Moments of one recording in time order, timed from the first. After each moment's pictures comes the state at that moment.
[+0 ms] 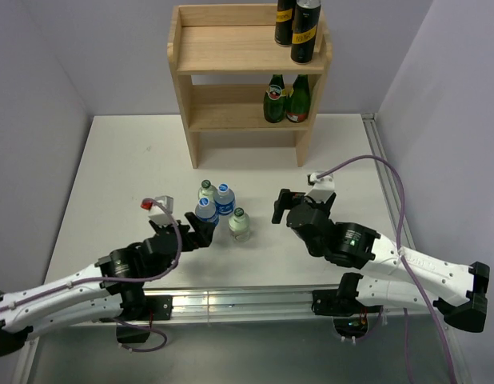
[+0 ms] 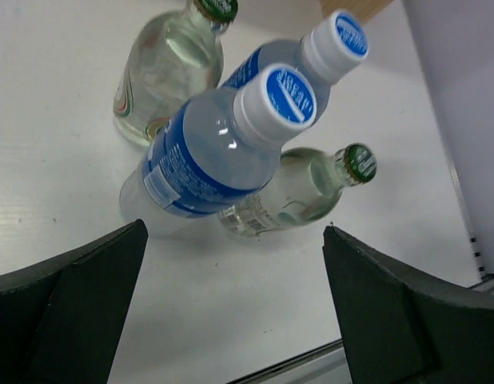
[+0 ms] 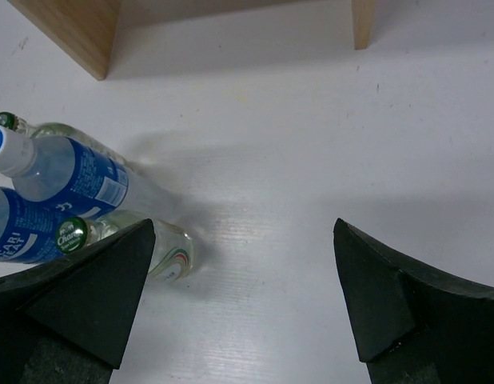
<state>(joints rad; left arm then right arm) -1.09 0.57 0.49 -0.31 -0.64 -0.88 1.10 0.87 0.83 -0.58 0.87 0.75</state>
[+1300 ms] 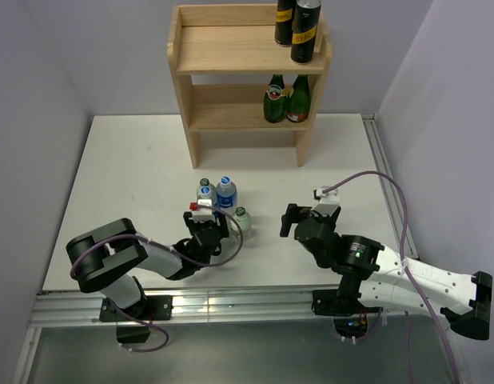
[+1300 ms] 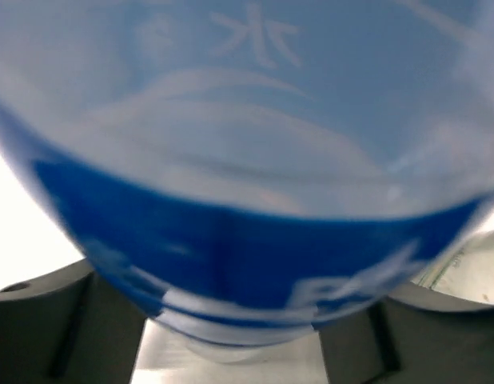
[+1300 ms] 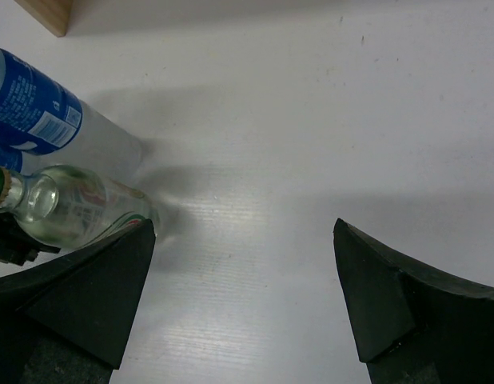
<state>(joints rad) -1.05 1.58 0.34 0.83 -0.89 -0.50 1.10 0.72 0.63 -0.59 0.84 0.79</state>
